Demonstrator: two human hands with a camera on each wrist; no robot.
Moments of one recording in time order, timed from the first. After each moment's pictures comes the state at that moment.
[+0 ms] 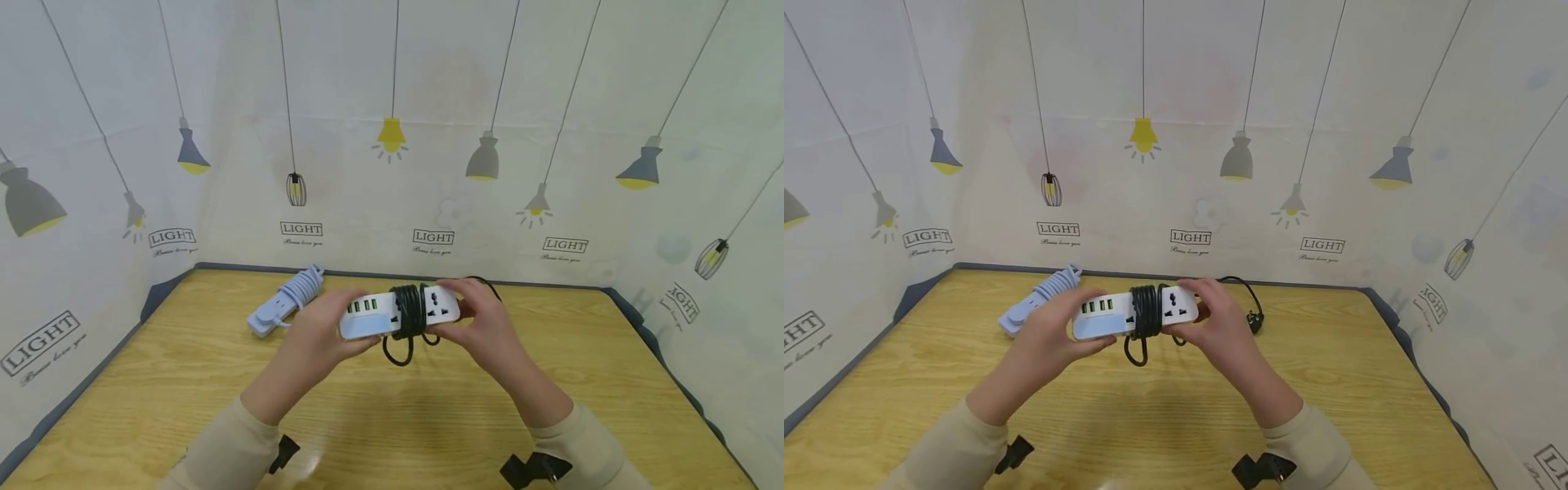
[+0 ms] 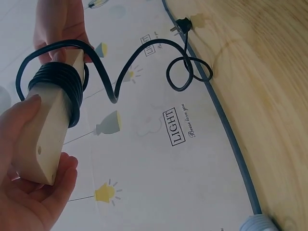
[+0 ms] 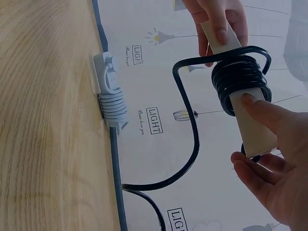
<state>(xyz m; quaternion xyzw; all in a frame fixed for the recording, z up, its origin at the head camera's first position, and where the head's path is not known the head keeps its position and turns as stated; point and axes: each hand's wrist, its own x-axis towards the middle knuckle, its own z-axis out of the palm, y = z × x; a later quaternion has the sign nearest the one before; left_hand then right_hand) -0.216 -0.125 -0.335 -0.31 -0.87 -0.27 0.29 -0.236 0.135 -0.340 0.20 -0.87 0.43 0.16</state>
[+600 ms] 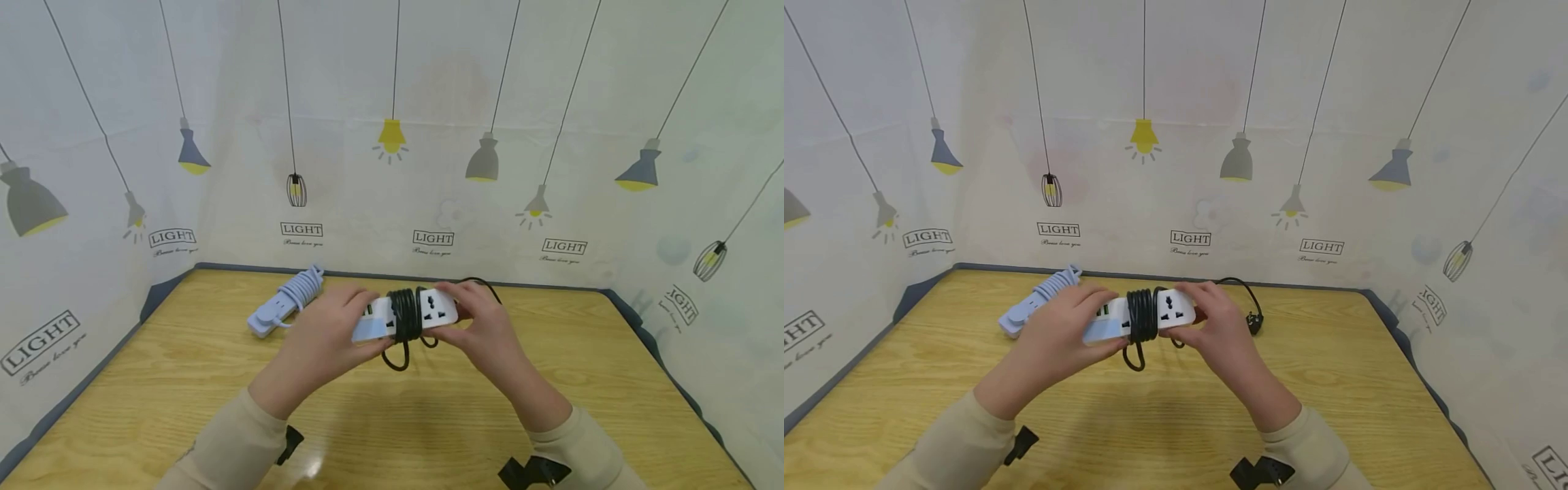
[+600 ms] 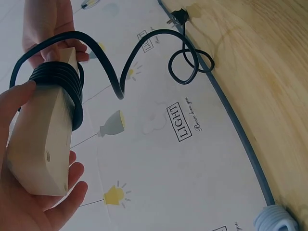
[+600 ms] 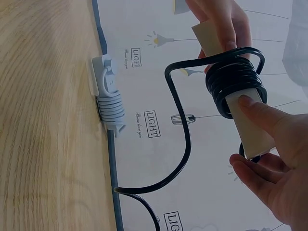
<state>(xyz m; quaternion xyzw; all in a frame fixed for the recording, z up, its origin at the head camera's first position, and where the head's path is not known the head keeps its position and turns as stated) -0.220 -0.118 -0.329 -0.34 -0.87 -0.15 0.33 -0.230 0.133 -0.339 0.21 -0.88 0.39 0.19</state>
